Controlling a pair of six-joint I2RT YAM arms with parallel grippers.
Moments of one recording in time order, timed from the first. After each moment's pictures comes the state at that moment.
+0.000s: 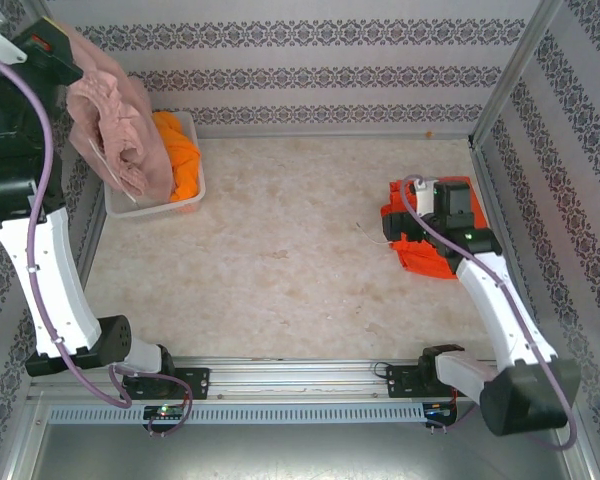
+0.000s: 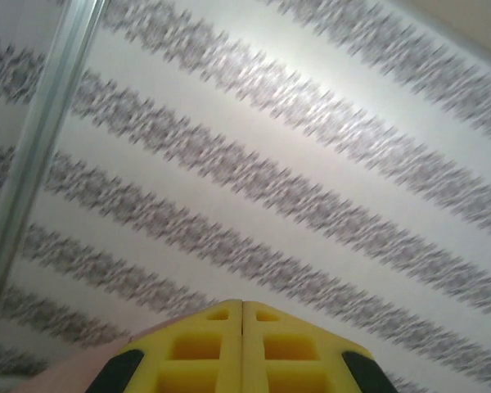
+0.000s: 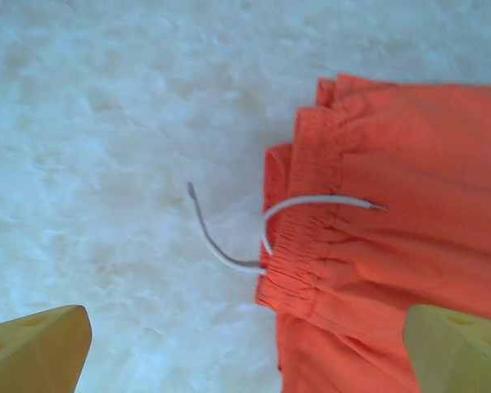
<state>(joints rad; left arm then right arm) 0.22 1.46 2.35 -0.64 0.11 -0.52 0.09 1.06 0.93 -0.61 -0.12 -0.02</state>
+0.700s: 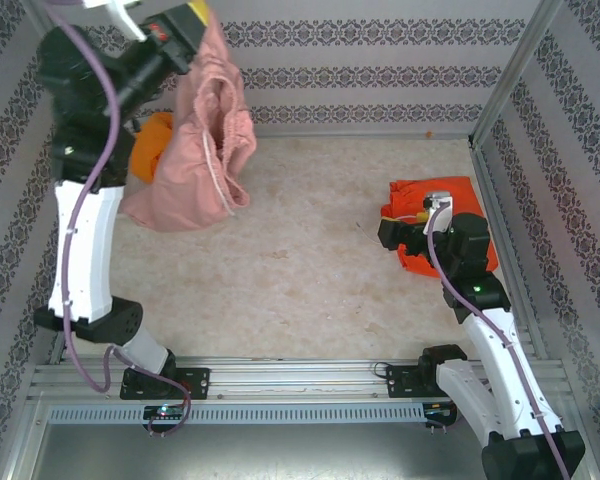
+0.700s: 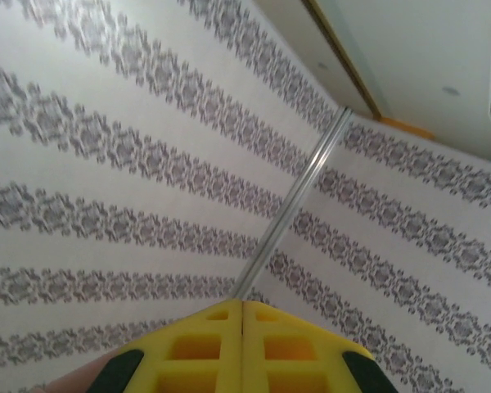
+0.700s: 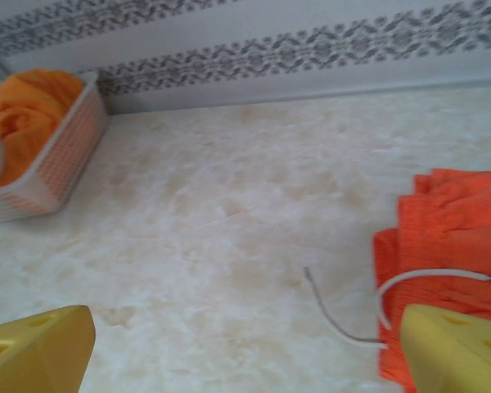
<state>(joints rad) -0.24 1.65 2.38 -0.43 0.40 -0.64 0.10 0.76 0.70 -0.32 -0.34 0.22</state>
